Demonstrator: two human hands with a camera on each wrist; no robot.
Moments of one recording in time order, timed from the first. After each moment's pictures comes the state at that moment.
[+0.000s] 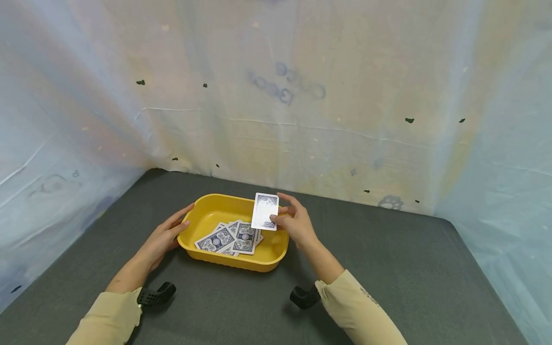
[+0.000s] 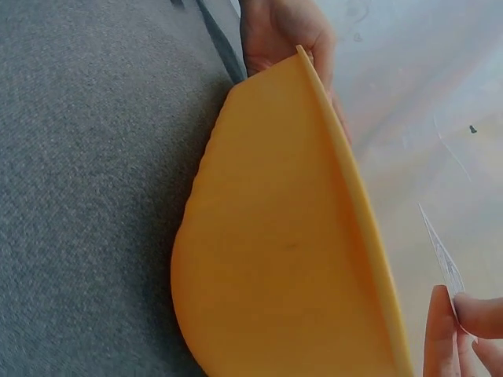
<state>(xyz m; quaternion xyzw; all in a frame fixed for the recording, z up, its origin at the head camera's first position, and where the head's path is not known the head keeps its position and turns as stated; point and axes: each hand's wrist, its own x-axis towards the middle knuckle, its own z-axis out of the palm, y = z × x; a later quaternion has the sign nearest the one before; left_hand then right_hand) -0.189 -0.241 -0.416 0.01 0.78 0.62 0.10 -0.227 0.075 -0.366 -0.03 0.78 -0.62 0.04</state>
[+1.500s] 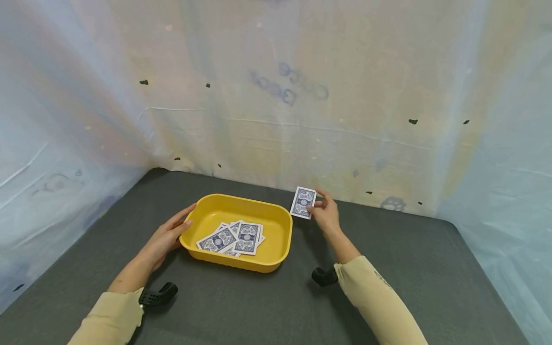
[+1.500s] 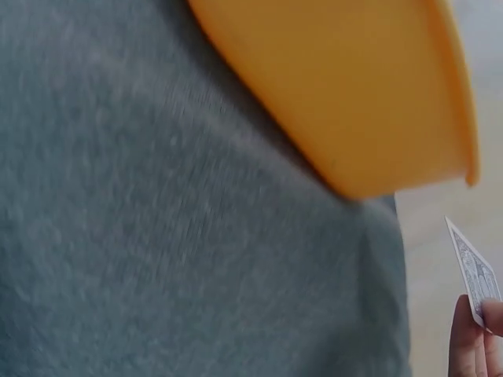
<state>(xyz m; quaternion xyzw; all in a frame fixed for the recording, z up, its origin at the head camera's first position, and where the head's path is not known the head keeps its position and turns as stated) -0.188 -0.240 -0.417 -0.01 0.78 0.61 0.10 -0.282 0.139 -0.394 0.05 0.79 -0.60 -0.06</state>
